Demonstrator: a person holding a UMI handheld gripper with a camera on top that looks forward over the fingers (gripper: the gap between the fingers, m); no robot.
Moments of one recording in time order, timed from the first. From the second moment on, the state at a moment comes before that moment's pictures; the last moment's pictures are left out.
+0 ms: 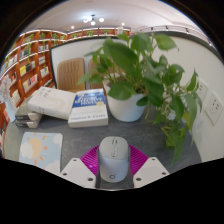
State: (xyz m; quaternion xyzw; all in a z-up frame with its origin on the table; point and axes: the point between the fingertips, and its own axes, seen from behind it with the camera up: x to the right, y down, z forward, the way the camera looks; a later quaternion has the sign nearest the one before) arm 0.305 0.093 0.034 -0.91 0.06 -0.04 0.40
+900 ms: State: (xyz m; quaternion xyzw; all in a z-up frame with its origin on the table) arm 0.011 0.099 0.032 -0.91 -0.05 0.01 0.40
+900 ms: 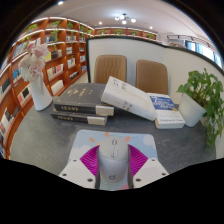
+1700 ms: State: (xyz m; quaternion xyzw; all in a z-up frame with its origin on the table) arm 0.012 0.061 0.142 -0.88 0.00 0.01 0.47
